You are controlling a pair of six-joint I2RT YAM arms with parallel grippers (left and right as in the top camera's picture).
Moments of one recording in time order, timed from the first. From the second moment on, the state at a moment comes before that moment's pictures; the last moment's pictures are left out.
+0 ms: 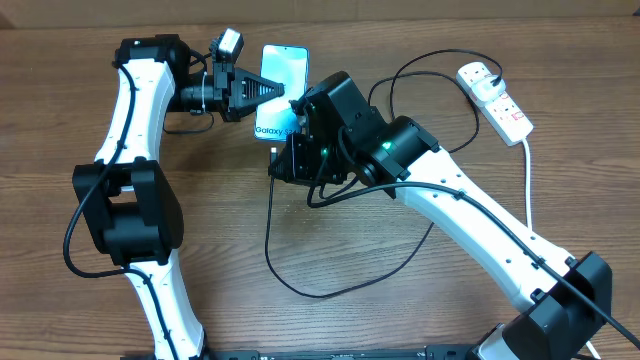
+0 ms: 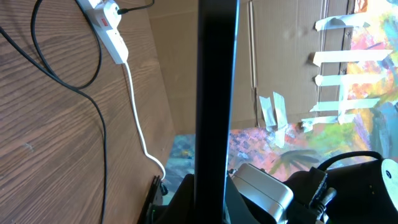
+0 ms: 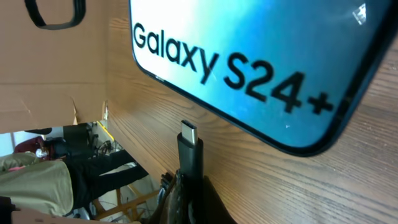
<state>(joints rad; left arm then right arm) 0.04 2.21 1.98 -1.51 1.52 0.34 0.69 1.72 1.58 -0.76 -0.52 0.75</state>
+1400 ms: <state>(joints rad) 0.04 2.21 1.98 -1.52 1.52 0.34 0.68 1.72 1.58 -0.75 -0.51 0.71</state>
